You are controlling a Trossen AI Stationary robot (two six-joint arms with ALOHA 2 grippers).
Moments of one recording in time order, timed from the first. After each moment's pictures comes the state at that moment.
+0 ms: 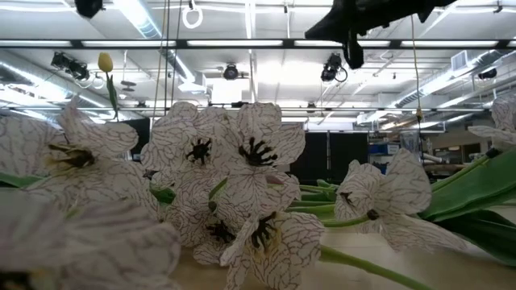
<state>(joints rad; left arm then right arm) 0.79 0.54 1.08 -0.74 0.44 -0.39 -0.33 1.13 0.92 -0.07 -0.16 0.56</state>
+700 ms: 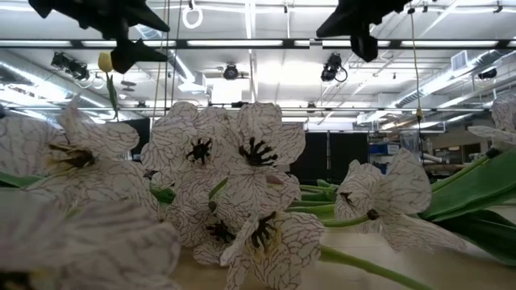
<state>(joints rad) 0.34 0.67 0.70 -0.40 0.18 -0.43 -0.23 1.13 1.05 -0.40 -0.12 0.52</state>
